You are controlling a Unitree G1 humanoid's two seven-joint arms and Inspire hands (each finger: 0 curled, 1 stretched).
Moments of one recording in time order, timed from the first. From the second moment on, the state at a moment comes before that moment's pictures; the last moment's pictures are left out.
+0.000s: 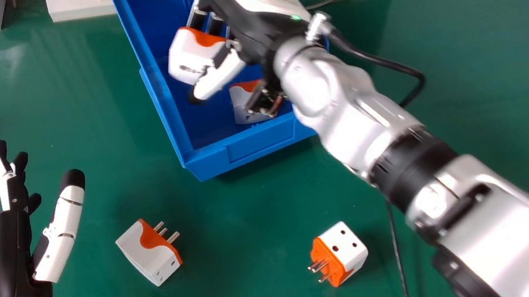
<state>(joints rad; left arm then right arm) 0.31 0.24 0.26 -0.14 0.14 -0.15 0.01 -1.08 0.07 0.39 0.98 -0.56 0.13 -0.07</state>
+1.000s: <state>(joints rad) 0.37 0.22 0.26 -0.21 0.13 -0.13 0.00 -1.20 0.15 0.41 1.29 -0.56 0.21 -0.18</state>
